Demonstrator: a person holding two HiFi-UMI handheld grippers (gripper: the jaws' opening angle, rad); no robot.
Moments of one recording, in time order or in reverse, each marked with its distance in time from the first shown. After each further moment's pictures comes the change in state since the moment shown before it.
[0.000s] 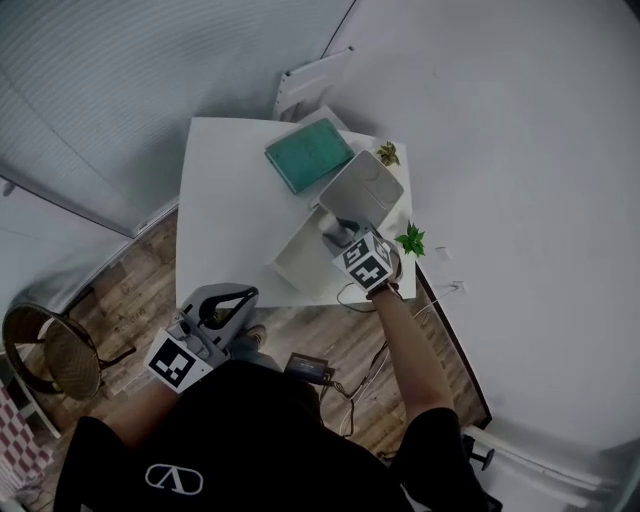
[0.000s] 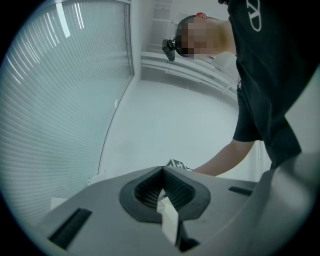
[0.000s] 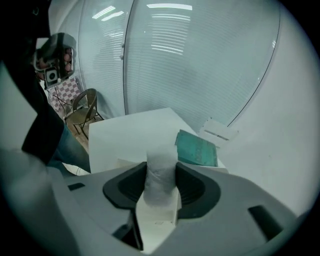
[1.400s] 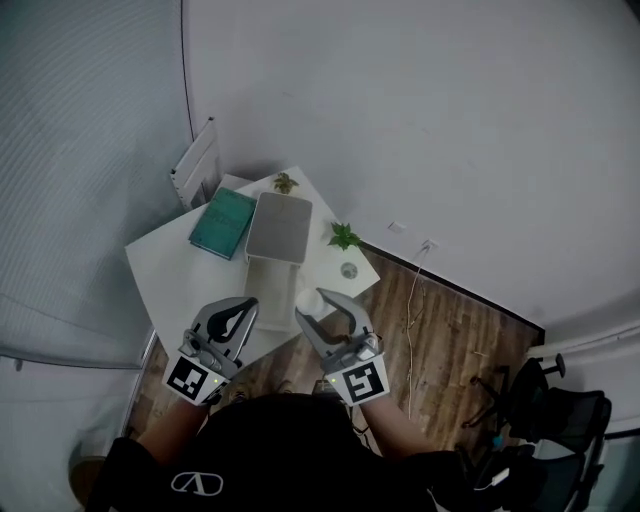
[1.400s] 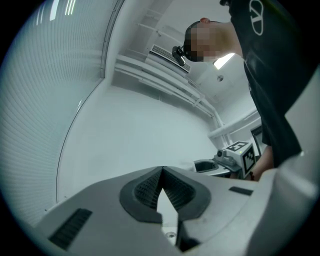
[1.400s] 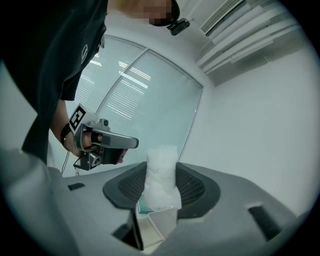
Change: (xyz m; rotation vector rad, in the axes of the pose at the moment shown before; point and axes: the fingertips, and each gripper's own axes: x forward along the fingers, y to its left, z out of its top) left arm 0.096 -0.074 0.097 0.141 -0.165 -0.371; right arm -0.311 0.070 0.060 0.265 -0.718 -0.708
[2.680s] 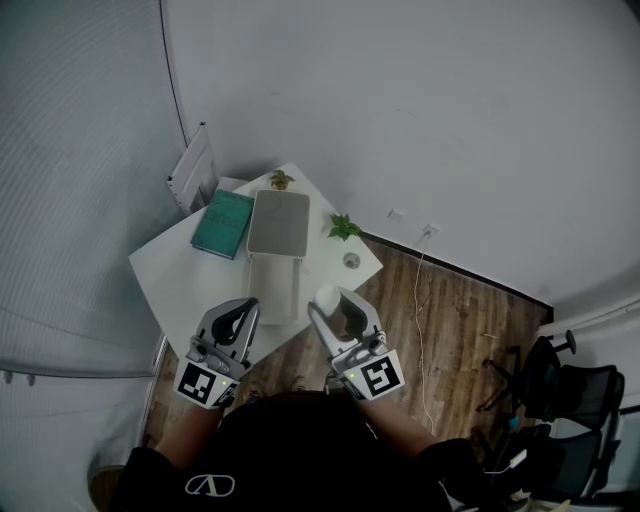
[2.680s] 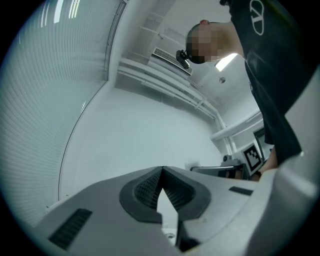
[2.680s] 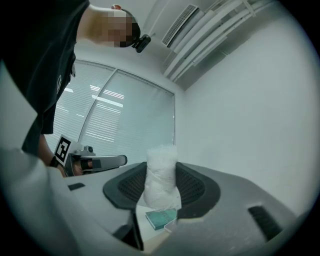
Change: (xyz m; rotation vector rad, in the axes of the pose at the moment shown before) left arm -0.007 -0.006 0.005 -0.006 -0.039 0.036; right arm -0.029 -0.013 0.006 0.334 -0.173 -0.155
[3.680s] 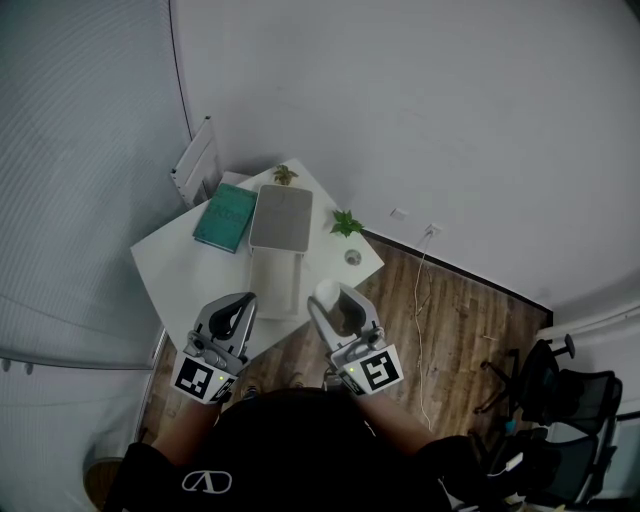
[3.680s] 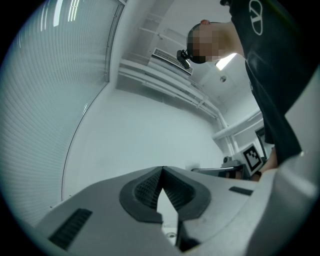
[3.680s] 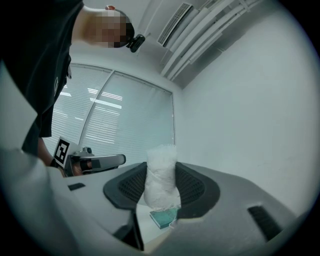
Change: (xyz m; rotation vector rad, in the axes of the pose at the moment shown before) left arm -0.002 0.003 0.014 0.021 -0.043 0.038; right arm 0.000 -0.002 -0.006 0.037 0.011 0.004
